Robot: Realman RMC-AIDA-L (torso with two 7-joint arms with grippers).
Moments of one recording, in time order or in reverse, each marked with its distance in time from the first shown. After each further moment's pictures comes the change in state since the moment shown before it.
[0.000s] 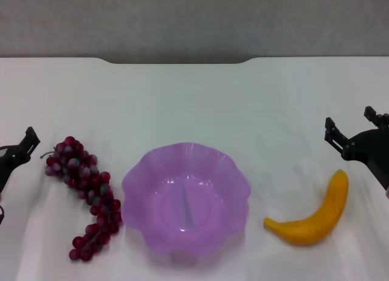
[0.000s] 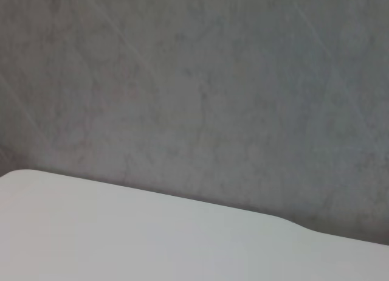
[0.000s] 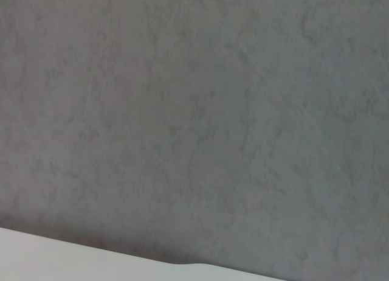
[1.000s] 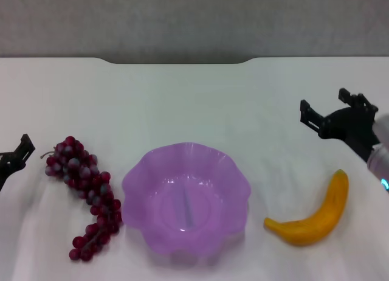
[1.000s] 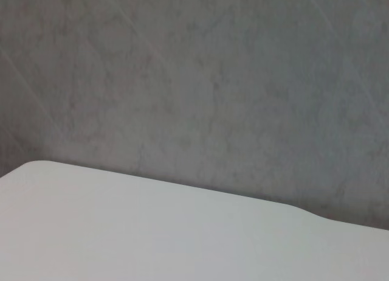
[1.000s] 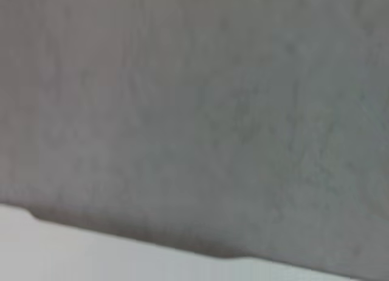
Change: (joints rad) left arm 0.010 0.001 0.003 -0.020 0.000 0.002 0.000; right arm -0.107 -0.071 0.115 0.535 -0.015 0.499 -0.128
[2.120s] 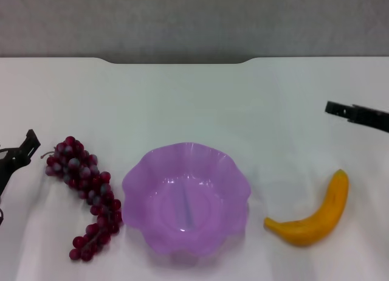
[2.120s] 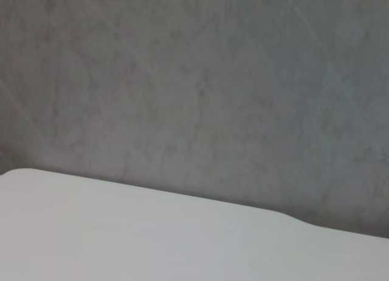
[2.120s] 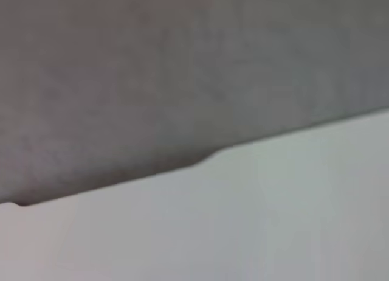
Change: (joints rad) left arm -0.004 0.000 0.005 0.016 0.009 0.001 0.002; right arm -0.008 0.062 0.543 0.331 0.204 0.930 -0.020
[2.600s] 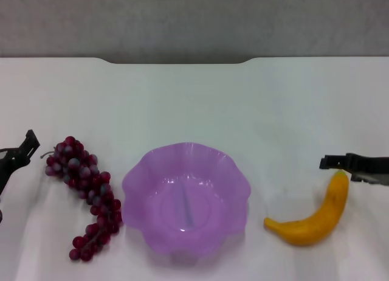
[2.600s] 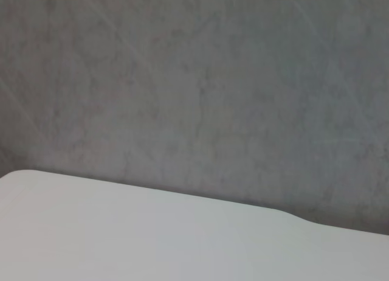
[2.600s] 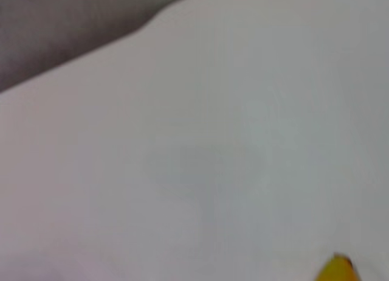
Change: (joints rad) left arm -0.002 0.002 0.000 -0.005 0.002 -0.002 0.008; right arm 0.151 -0.004 0.170 -0.286 0.012 0.297 0.014
